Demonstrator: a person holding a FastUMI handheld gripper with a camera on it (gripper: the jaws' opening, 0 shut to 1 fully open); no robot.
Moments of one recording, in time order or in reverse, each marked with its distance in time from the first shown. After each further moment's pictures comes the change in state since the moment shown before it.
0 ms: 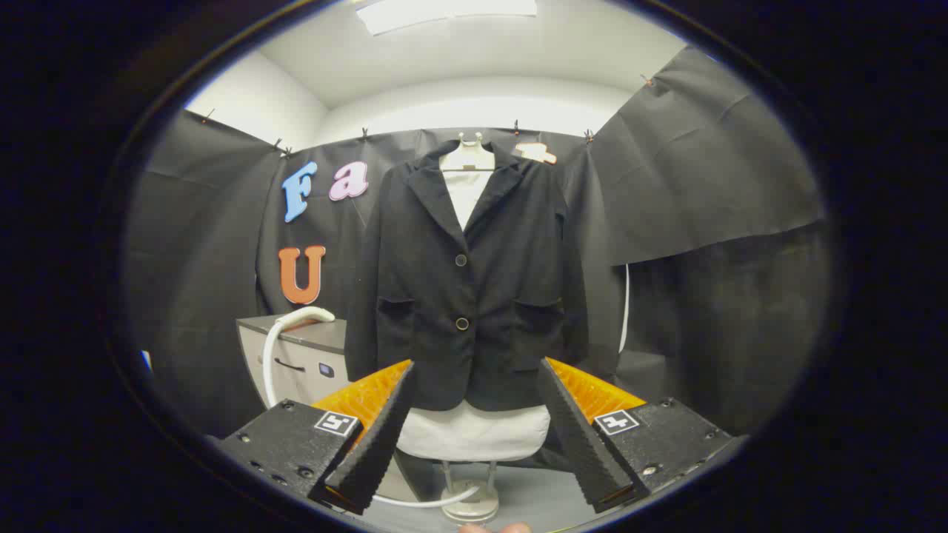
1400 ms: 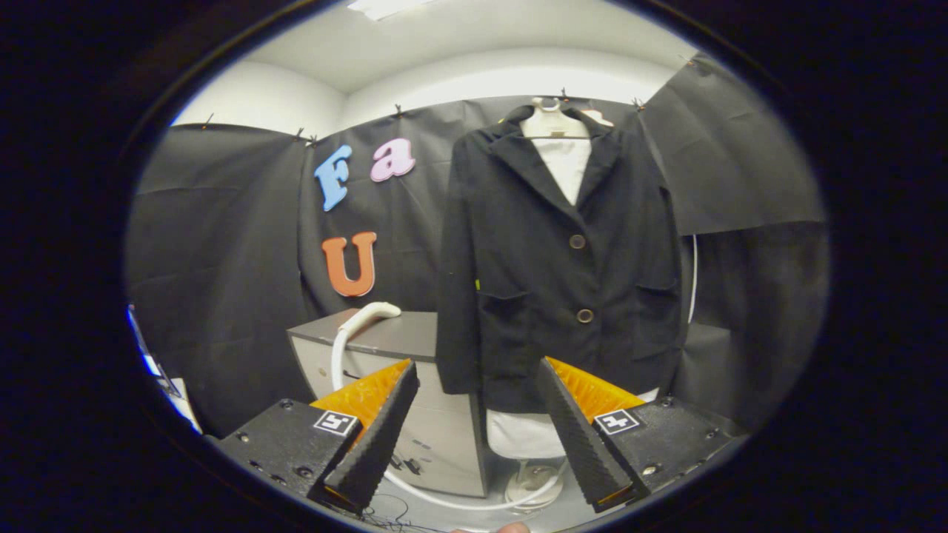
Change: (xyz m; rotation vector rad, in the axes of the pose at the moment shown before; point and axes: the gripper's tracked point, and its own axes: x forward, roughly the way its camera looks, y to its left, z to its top) arm 0.051 0.200 0.012 0.062 0.141 0.198
